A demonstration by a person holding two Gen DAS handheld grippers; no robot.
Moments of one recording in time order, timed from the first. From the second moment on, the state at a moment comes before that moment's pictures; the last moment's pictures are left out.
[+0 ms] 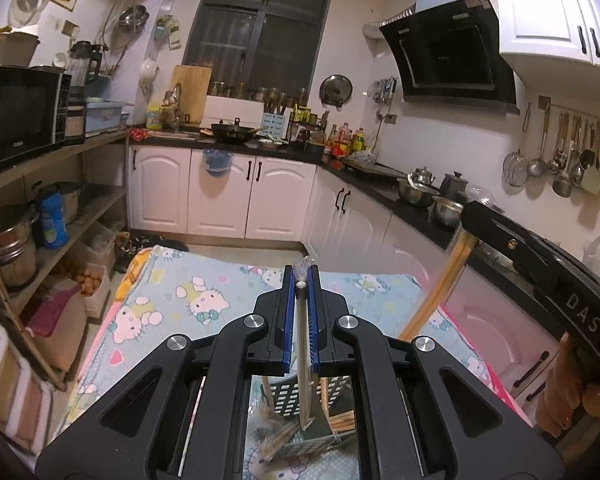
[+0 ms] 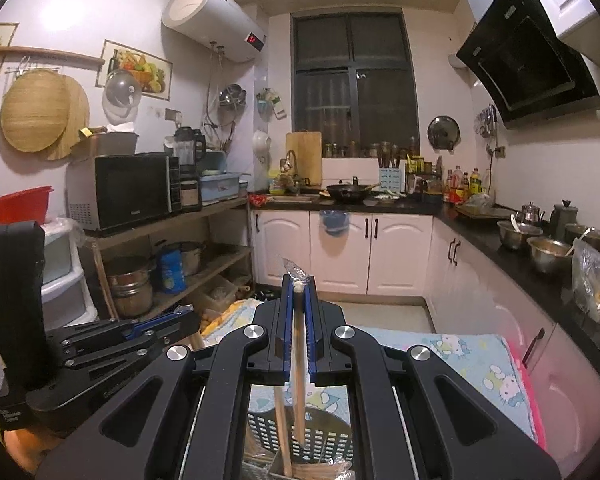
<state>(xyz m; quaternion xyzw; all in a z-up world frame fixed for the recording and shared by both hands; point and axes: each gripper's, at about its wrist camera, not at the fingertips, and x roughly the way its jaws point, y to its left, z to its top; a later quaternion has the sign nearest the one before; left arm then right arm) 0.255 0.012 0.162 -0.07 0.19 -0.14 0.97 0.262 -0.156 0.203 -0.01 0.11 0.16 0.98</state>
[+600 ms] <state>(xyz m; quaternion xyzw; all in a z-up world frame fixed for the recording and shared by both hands) 0.270 0.002 0.111 -0.07 0.23 -0.13 0.96 0.291 -0.157 0.128 -0.01 0.17 0.15 0.97</state>
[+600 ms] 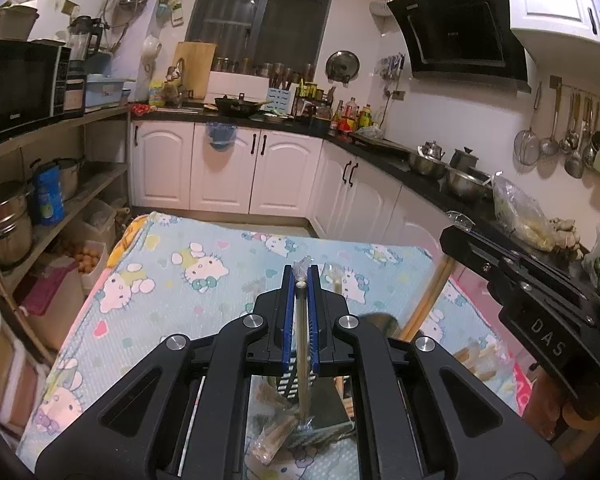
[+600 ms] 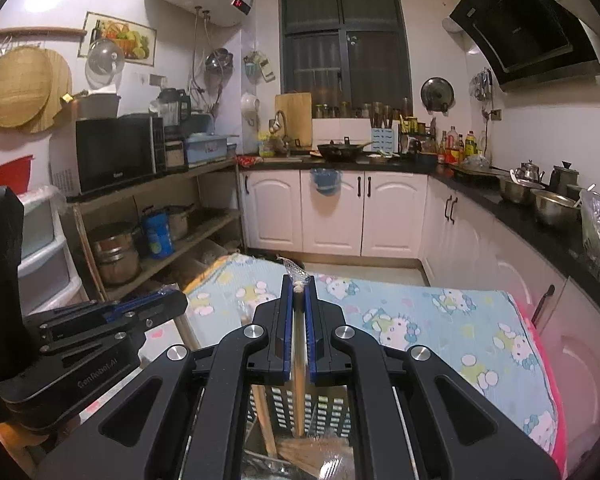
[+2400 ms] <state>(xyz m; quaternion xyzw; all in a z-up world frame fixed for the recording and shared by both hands) 0.139 0.029 0.077 -0.05 0.28 -0.12 0.95 0.134 -0.192 0.083 -0.01 0.24 0.15 0.96</state>
